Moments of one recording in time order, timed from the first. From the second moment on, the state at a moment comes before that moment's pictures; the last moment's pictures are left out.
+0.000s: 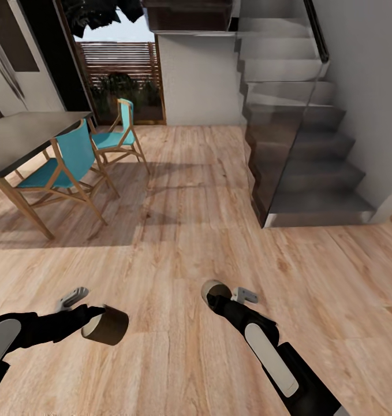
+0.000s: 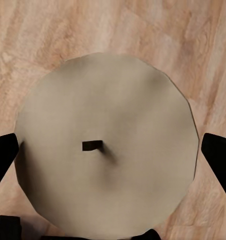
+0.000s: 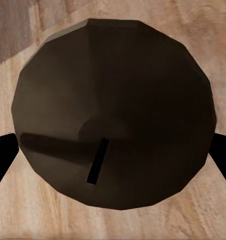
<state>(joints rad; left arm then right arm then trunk) -0.27 0.42 0.05 -1.56 1.34 0.99 0.50 -0.43 -0.04 0.47 -1.35 -0.93 0.43 -0.51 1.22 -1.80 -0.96</state>
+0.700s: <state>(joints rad) -0.27 0.42 0.05 -1.56 1.34 0.99 0.50 -0.43 -0.04 0.47 -1.35 -0.93 0.43 -0.51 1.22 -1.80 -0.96</state>
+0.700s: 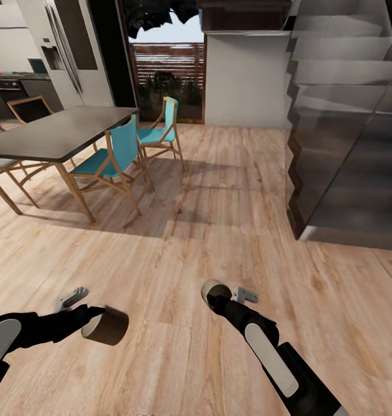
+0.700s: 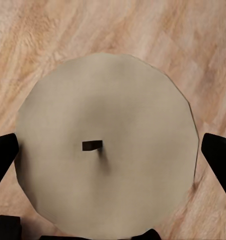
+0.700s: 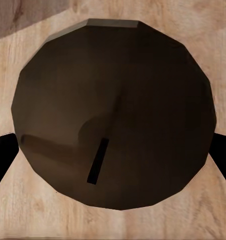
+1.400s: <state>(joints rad) -0.27 0.42 0.05 -1.56 1.34 0.99 0.50 -0.43 -0.04 0.47 -1.35 -0.93 0.43 -0.51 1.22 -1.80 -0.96</state>
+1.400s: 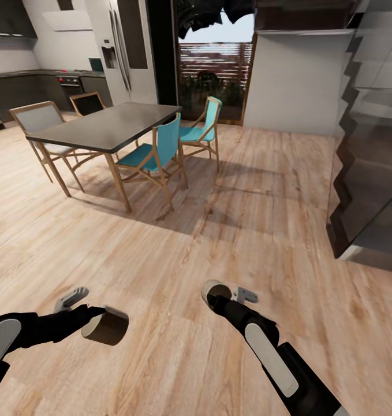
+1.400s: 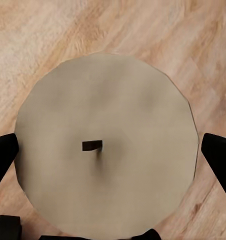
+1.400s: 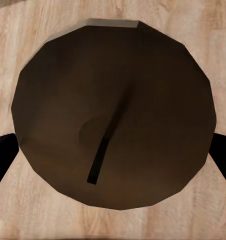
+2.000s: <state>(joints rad) -0.27 0.42 0.04 -1.56 1.34 0.99 0.50 -0.43 -0.04 0.47 -1.35 -0.93 0.43 -0.51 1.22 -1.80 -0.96</state>
